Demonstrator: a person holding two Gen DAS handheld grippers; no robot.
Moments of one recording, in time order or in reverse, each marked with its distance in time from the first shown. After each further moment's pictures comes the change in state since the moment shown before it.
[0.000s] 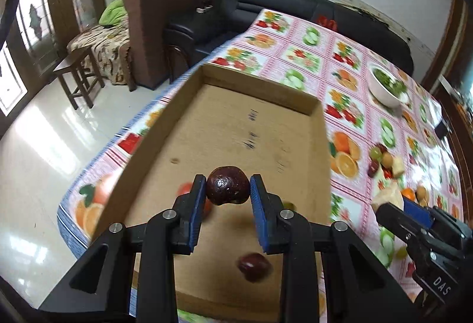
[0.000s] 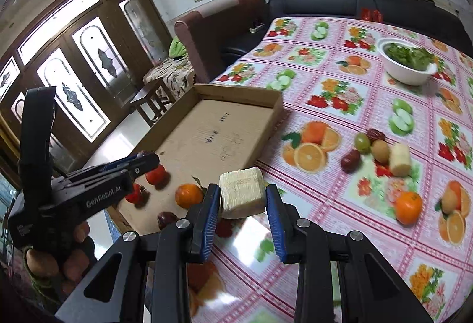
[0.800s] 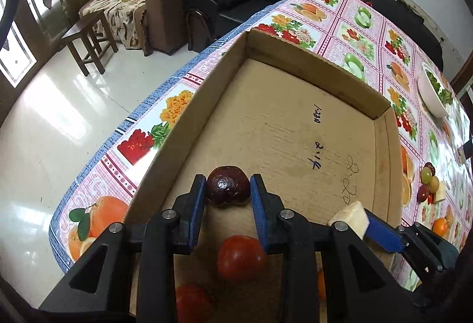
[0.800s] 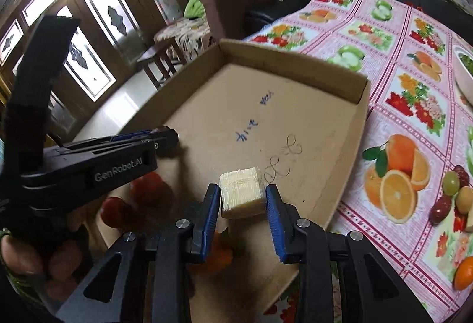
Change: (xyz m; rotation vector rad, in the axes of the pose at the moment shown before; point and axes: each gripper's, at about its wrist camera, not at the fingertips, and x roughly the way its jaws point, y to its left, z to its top) left arm 0.085 0.030 0.027 -0.071 0.179 0.083; right arm 0.125 0.050 0.024 -0.122 0.184 0.018
